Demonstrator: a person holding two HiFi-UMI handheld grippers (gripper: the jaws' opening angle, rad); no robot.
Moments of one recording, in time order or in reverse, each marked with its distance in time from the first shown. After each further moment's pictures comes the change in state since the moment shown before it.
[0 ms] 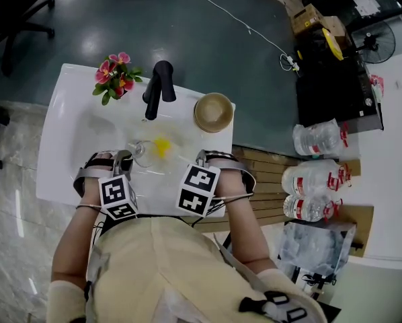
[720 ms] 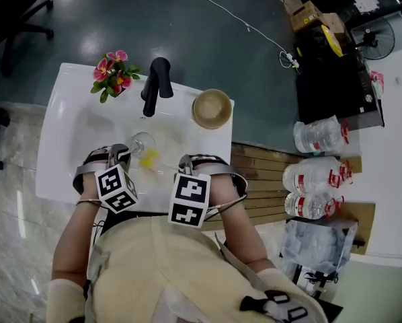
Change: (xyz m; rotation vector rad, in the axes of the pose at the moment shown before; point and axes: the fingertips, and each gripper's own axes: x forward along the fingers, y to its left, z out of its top) left arm 0.001 0.012 -0.004 -0.155 0.023 -0.013; right arm -0.028 0.021 0.043 -0.072 -0.162 -0.001
